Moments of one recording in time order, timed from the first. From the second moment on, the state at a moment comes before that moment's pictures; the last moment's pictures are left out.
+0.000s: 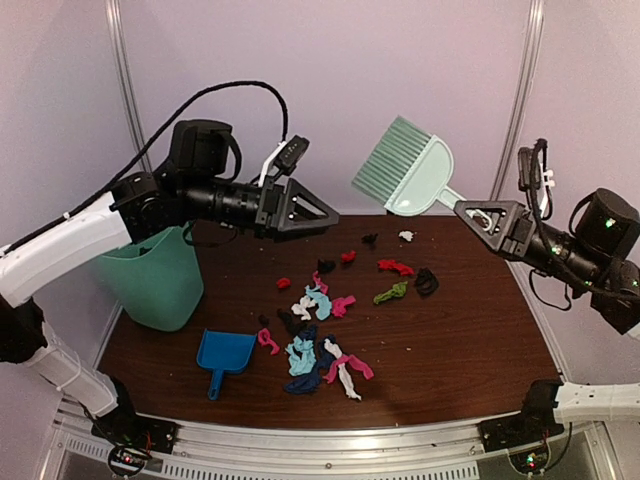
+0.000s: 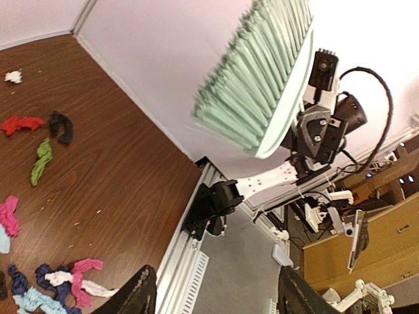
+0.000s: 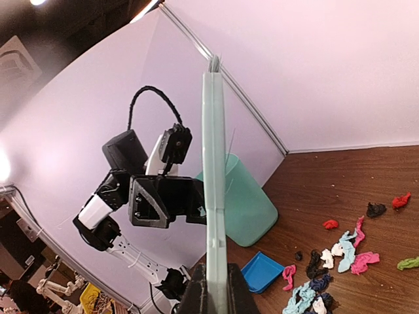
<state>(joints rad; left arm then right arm) -0.90 1.43 1.49 -0.40 0.61 -0.64 0.85 0.69 0.94 -0.18 -0.10 0.70</state>
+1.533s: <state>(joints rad) -0.91 1.57 1.48 0.12 0.75 -0.91 0.83 0.94 0.91 0.24 -0.21 0.88</state>
